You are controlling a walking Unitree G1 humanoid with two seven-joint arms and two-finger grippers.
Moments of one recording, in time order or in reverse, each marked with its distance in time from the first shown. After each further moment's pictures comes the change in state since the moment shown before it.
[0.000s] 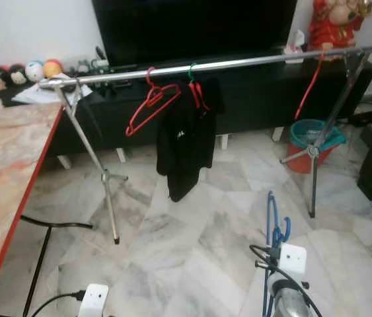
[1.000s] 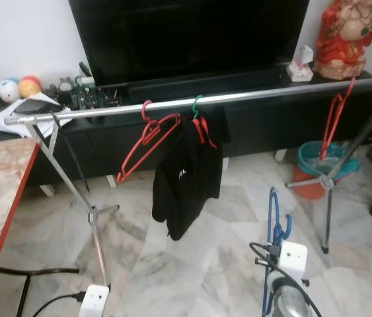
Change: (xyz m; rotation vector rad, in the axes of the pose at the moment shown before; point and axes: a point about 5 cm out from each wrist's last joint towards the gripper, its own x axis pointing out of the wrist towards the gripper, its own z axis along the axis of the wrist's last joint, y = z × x) left arm 0.000 0.005 0.001 0.004 -0.001 0.010; right arm 0.001 0.005 0.007 0.007 -0.025 0.000
